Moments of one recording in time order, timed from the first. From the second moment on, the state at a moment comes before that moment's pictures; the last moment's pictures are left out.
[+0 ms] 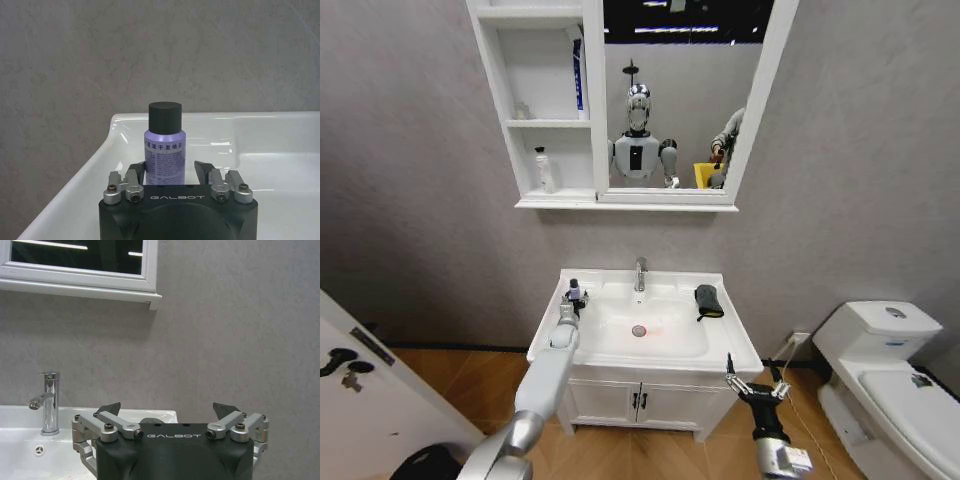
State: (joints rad) left arm 0.49 -1.48 -0.32 -0.86 -0.17 -0.01 -0.11; right arm -1.65 1.37 0.62 1.94 0.14 0.41 0.20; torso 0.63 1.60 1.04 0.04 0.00
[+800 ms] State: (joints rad) left arm 0.54 -1.00 -0.18 -1.60 -0.58 0.36 -0.20; right arm -1.61 1.40 0.60 1.91 0.13 0.42 0.18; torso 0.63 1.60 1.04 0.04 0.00
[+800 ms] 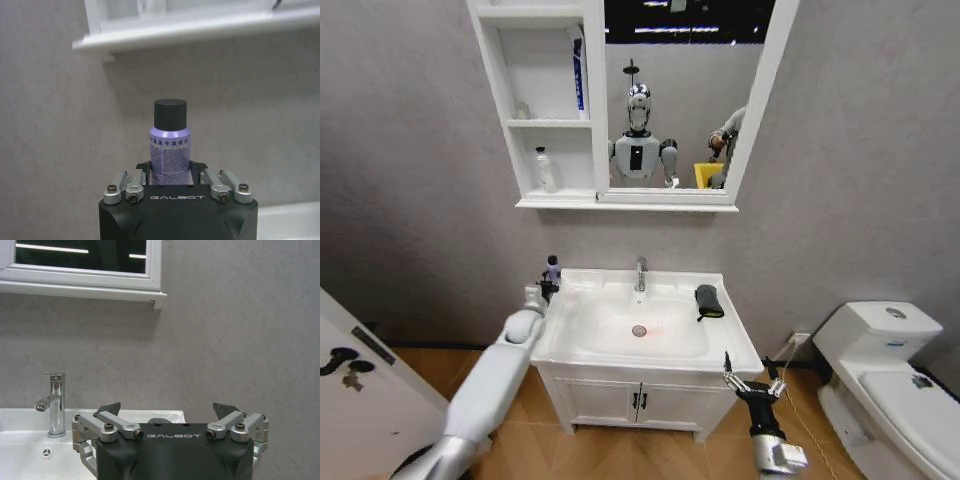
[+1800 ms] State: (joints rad) left arm -0.31 -1.01 0.26 -1.33 -1.19 0.62 -0.34; right arm -1.64 1.38 0.61 1.87 0.15 0.49 0.18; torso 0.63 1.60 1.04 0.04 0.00
